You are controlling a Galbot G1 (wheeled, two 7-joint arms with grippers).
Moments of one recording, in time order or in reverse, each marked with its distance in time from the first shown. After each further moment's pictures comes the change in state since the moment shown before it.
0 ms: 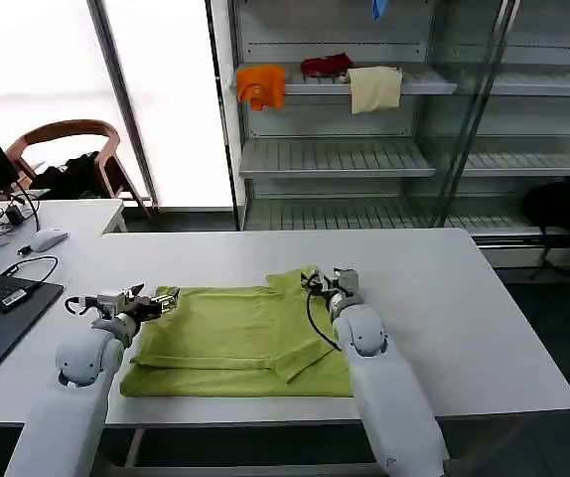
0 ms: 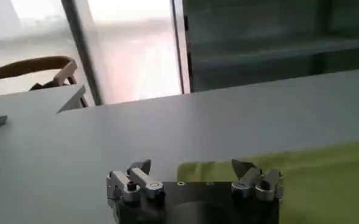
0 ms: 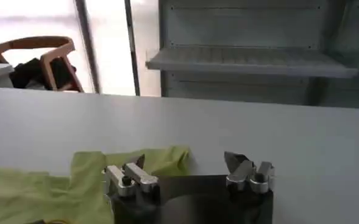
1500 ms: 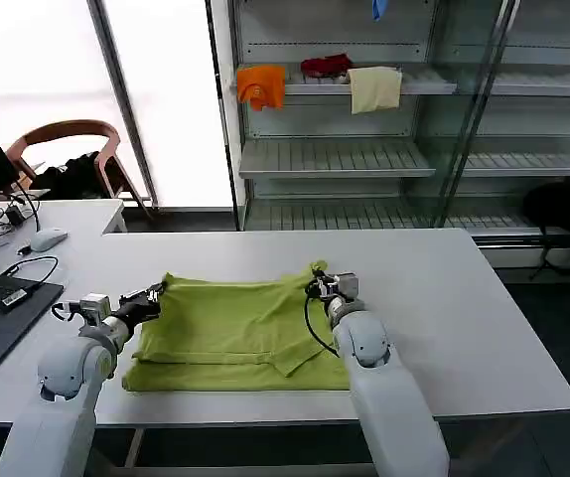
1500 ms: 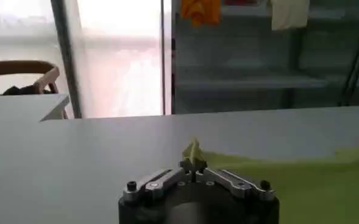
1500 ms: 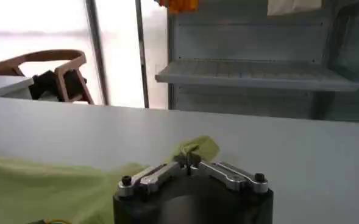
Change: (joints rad) left arm 0.112 0.007 -0.077 -0.180 -0.144 -0.003 0.043; right arm -0.126 -0.054 -0.009 0.251 0.036 -0.002 -0.003
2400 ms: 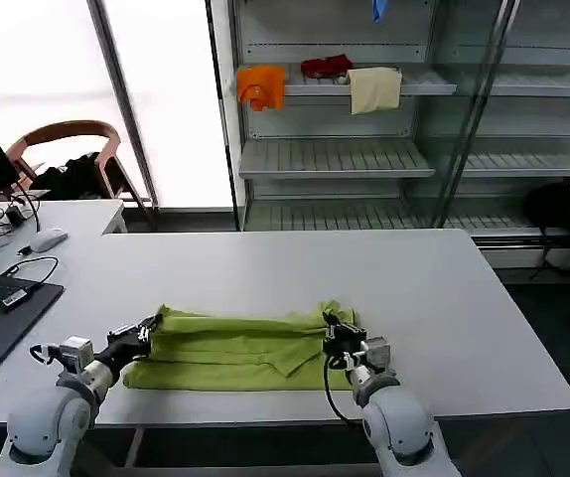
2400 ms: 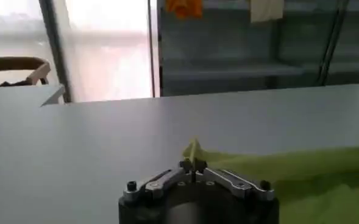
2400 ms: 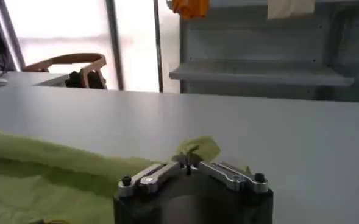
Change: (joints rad) left arm 0.265 0.008 -0.102 -0.199 0.038 -0.009 0.059; right arm -0.398 -0.059 0.038 0.365 -0.064 0.006 -0.073
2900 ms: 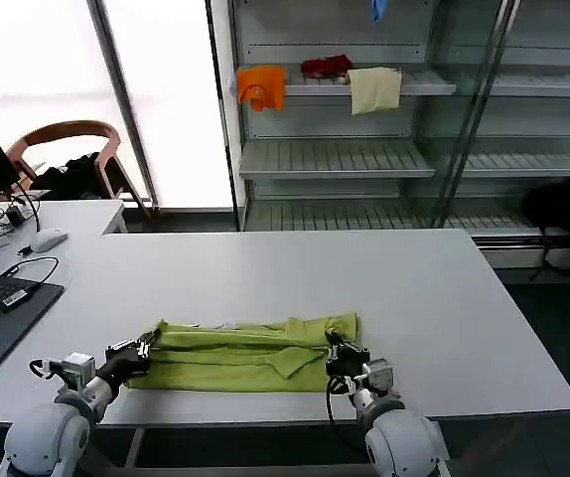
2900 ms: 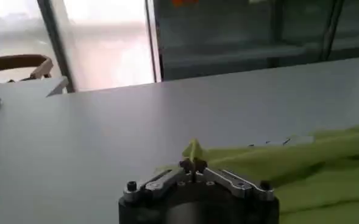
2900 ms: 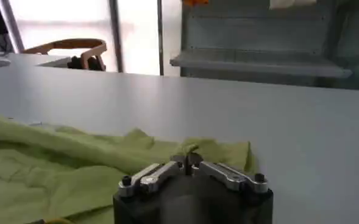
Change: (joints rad) left arm 0.062 -0.014 -0.009 -0.029 0.079 -0.010 -0.001; right arm -0.069 0.001 0.007 0.022 -0.082 0.002 -0.008
